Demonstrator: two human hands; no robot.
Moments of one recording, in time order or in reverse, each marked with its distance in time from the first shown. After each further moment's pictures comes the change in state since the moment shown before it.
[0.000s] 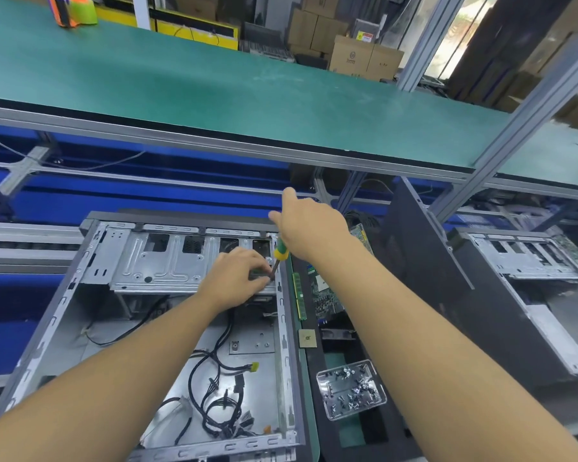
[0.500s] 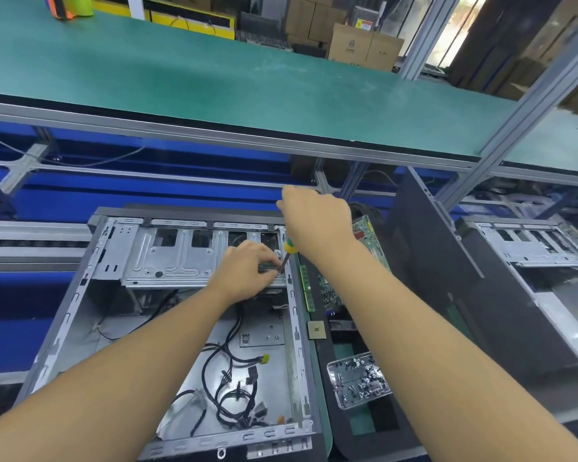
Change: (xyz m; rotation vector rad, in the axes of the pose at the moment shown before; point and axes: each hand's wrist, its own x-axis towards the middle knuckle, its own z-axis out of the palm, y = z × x) left_hand -0.001 -0.001 -0.002 -0.060 -0.016 -0.013; right_hand -0.005 -0.012 0.010 -0.134 0.233 -0.044
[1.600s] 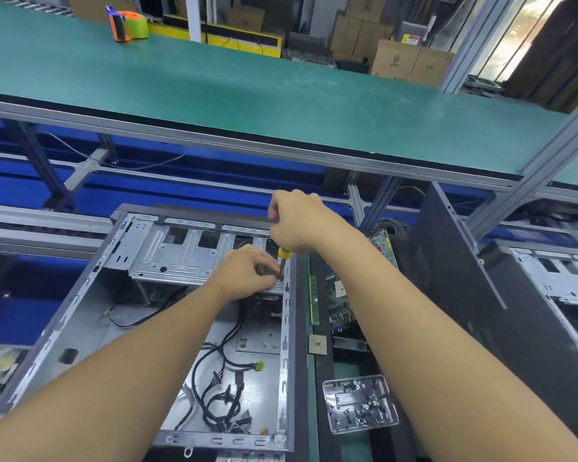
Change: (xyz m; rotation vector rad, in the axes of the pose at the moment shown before) left_hand 0.000 0.009 -0.001 -0.137 0.048 -0.143; right_hand 0.016 0.016 -0.013 0.488 -0.405 -0.114
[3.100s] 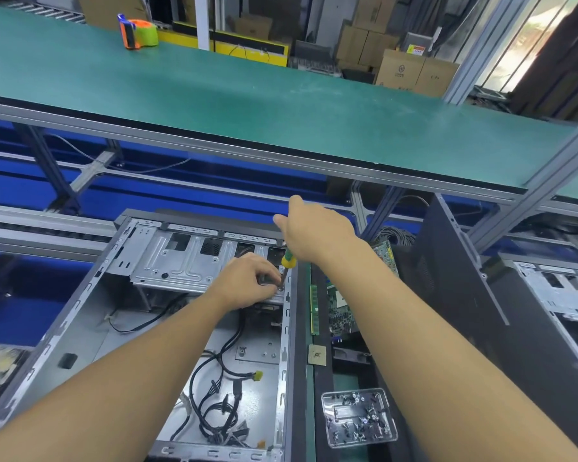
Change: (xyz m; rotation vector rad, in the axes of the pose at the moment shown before) left_hand 0.000 -0.002 0.000 -0.002 -0.010 0.003; right_hand 0.001 0.006 -0.001 -0.208 0.112 0.068
